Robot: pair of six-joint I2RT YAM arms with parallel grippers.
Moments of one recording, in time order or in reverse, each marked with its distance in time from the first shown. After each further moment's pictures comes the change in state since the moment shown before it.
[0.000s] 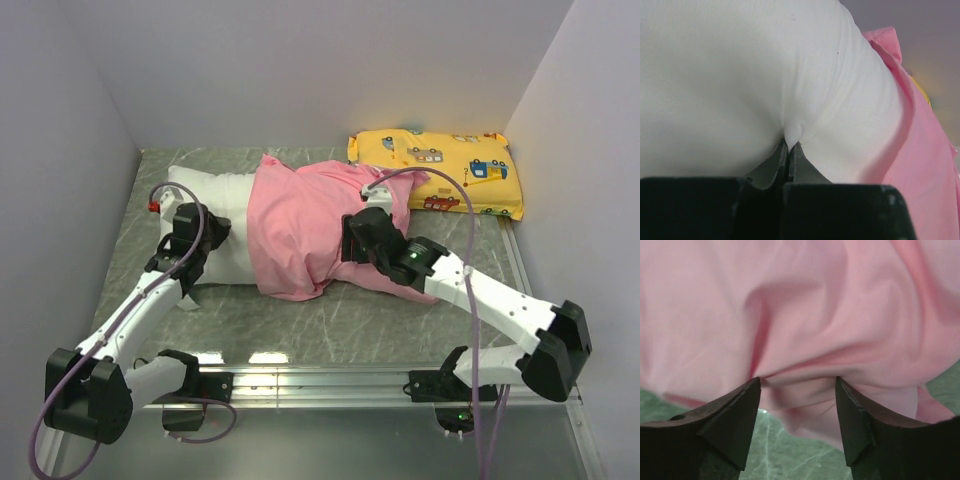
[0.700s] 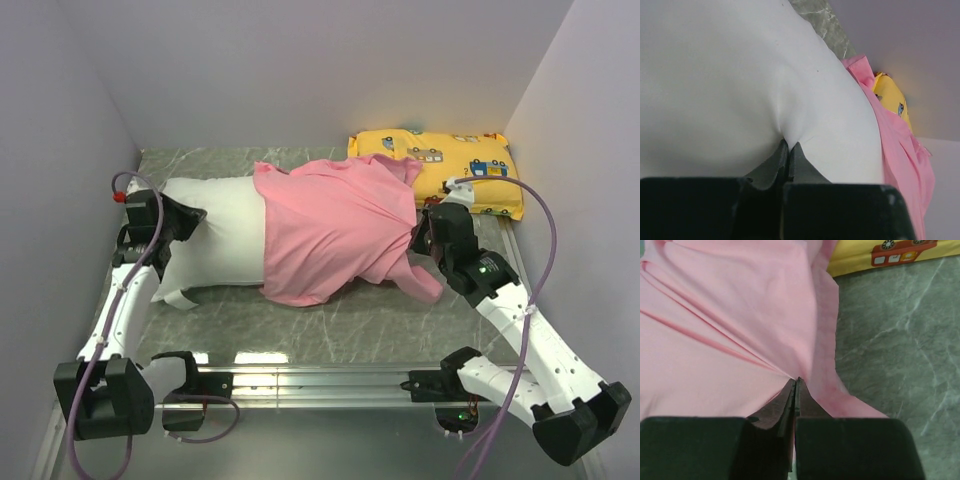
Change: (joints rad) left arm 0.343 -0.003 0.111 -0.114 0.375 0.080; right arm -0.368 -0.312 -0.099 -0.073 -0.053 -0.024
